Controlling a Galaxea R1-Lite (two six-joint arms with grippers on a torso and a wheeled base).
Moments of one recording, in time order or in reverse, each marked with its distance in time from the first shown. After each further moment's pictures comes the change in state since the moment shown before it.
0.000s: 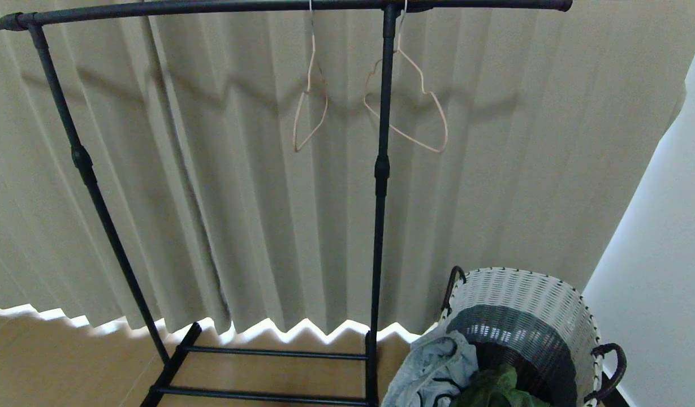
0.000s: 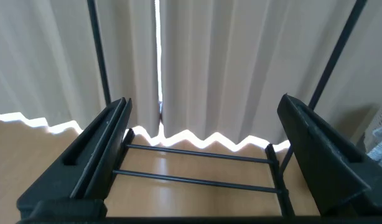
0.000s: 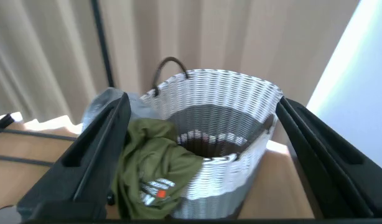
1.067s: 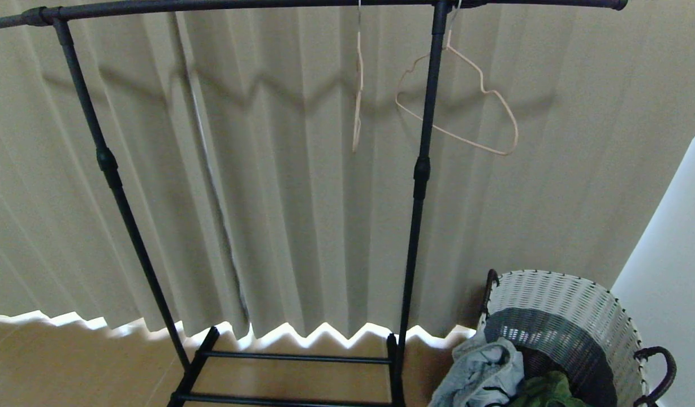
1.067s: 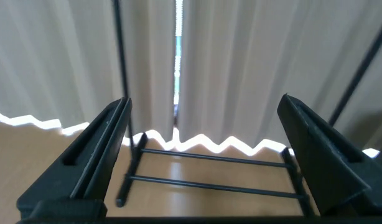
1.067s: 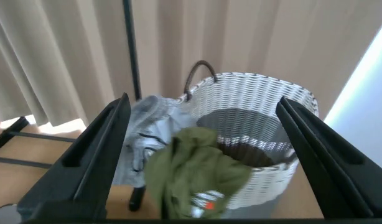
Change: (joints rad) left arm 0.001 0.000 0.000 0.000 -0.001 -0.009; right arm 0.001 0.000 0.000 0.003 0.001 -0.004
